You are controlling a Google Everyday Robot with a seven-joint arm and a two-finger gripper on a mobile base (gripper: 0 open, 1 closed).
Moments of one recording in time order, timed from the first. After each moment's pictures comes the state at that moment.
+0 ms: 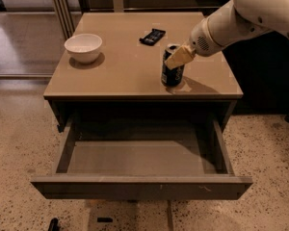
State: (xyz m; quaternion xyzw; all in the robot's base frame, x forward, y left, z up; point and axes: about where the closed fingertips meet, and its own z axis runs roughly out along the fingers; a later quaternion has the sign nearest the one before) arm 0.659 -0.111 0.901 -0.41 0.83 0.10 0.36
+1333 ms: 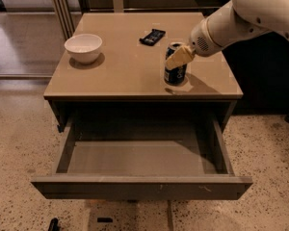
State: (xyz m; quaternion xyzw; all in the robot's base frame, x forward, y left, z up) arm 0.662 -0.111 0.899 -0.41 0.83 0.11 0.36
